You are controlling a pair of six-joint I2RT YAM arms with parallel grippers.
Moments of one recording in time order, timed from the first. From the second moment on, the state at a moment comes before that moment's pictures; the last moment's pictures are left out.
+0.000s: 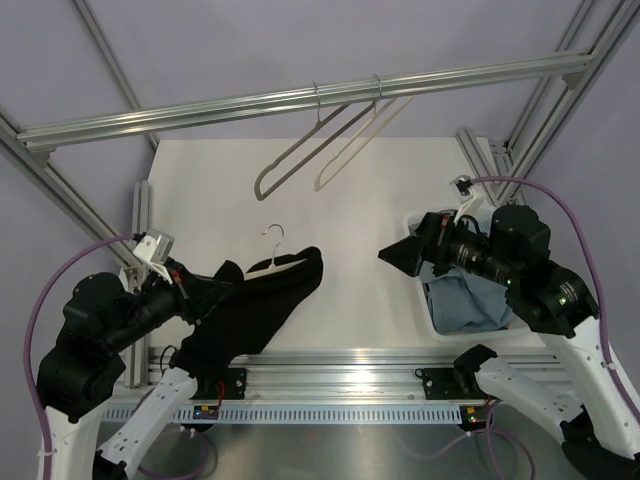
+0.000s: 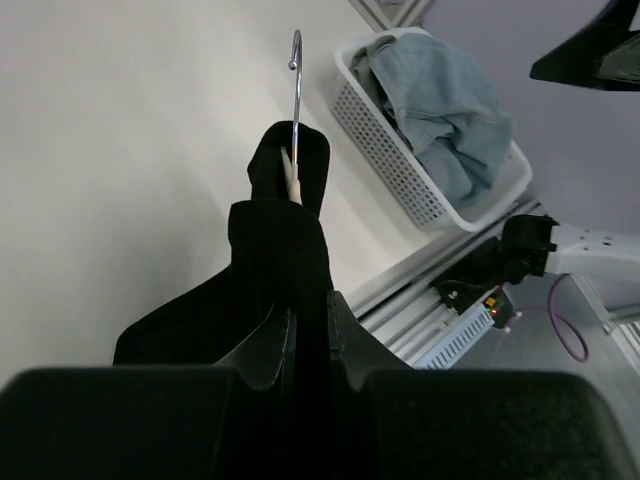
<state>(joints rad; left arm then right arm) -0.37 0.47 1.19 -1.00 0.37 -0.39 0.49 0.80 1.24 -0.79 -0.36 0.59</state>
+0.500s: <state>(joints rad) -0.37 0.36 1.12 -0.95 0.54 -0.50 1.07 1.13 1.26 -0.46 0.02 0.84</state>
